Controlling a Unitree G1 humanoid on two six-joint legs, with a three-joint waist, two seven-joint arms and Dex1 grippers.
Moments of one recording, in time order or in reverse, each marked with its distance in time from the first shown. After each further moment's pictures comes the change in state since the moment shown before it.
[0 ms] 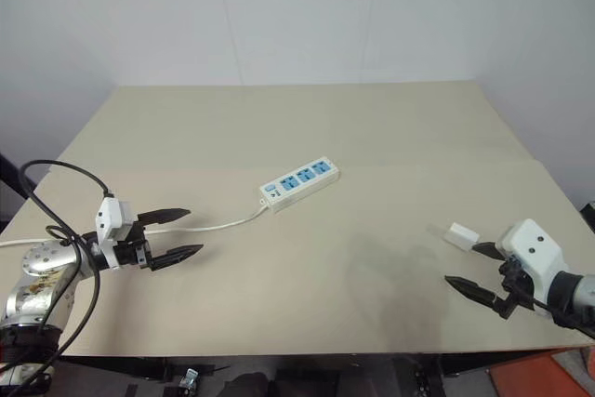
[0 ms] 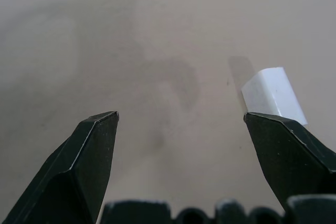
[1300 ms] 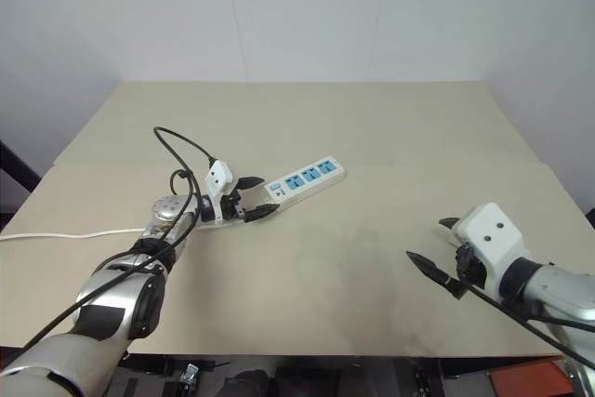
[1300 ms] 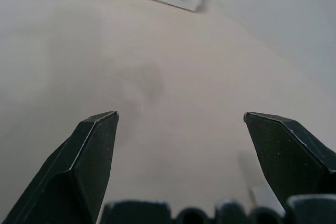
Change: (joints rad) left arm -0.734 -0.402 -0.134 1.059 0.330 -0.393 0.199; right arm -0.052 0.113 0.062 -0.417 0.048 0.233 -0.298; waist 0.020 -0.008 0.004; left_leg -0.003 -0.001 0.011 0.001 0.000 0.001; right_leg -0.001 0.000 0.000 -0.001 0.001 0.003
